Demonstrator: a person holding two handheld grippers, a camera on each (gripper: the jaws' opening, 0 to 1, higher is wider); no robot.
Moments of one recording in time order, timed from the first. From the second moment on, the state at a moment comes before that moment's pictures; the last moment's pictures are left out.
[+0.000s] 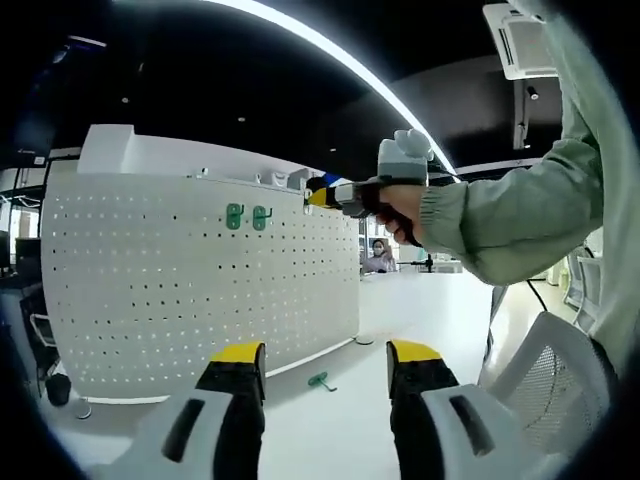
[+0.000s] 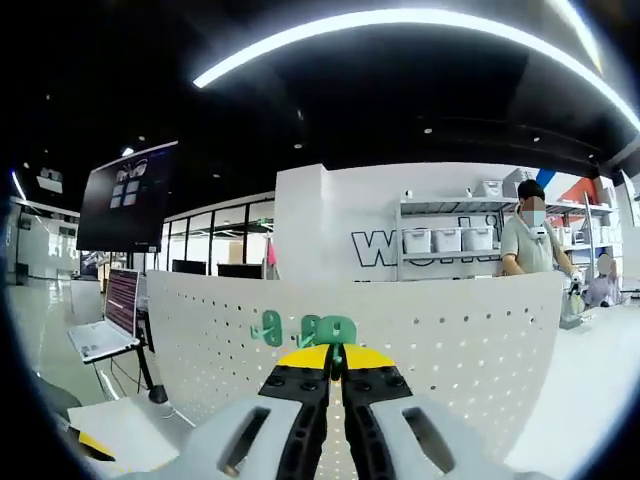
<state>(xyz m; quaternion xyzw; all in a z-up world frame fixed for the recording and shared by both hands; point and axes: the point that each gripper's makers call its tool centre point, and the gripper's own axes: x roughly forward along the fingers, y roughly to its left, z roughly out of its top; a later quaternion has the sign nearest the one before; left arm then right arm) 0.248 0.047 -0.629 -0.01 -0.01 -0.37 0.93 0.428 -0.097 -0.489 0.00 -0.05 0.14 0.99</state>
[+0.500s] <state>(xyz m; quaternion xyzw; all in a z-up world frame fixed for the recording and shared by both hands) 0.250 0.051 -0.626 -0.01 -0.02 -0.37 0.93 0.455 -0.095 -0.492 -0.01 -0.05 0.11 0.99</state>
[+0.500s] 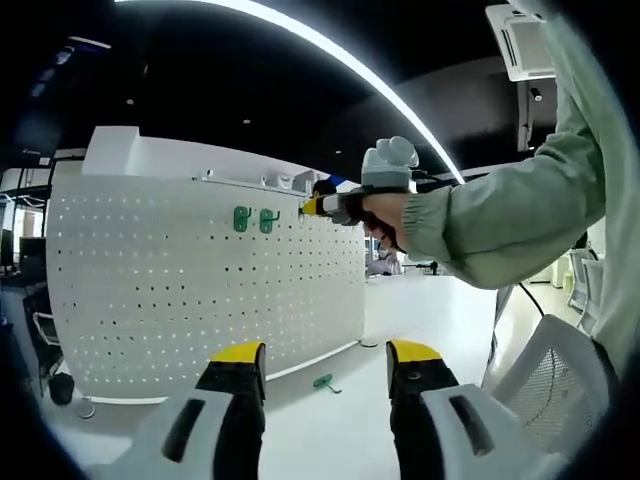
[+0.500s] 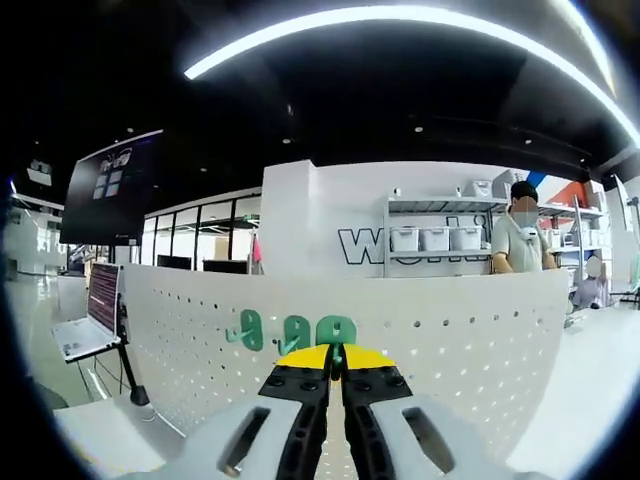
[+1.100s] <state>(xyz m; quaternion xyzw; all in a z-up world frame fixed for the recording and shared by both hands) 0.250 0.052 -0.625 -0.02 -0.02 -0.37 0.93 0.478 -0.098 -0.502 0.00 -0.03 0.09 1.00</state>
